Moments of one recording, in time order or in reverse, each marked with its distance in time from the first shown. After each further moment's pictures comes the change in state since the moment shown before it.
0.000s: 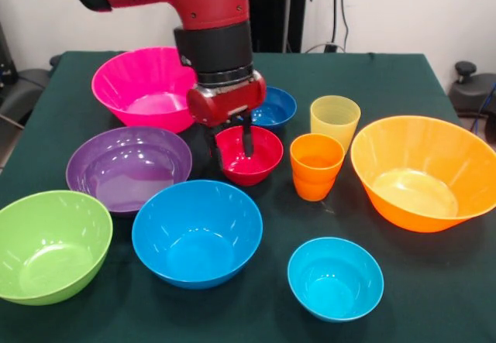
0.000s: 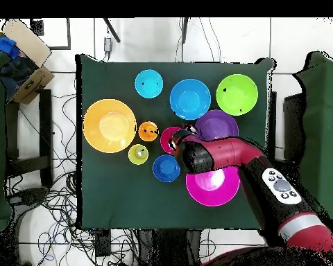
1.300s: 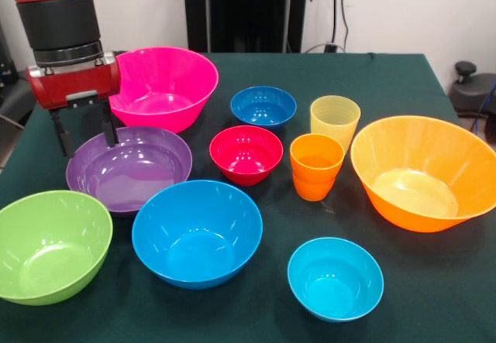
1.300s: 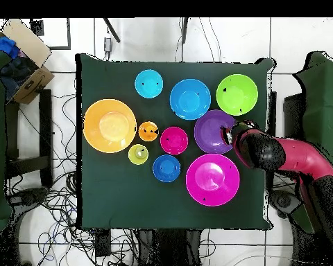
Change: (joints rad) arm -0.356 0.017 0.210 -0.103 -0.001 0.255 0.000
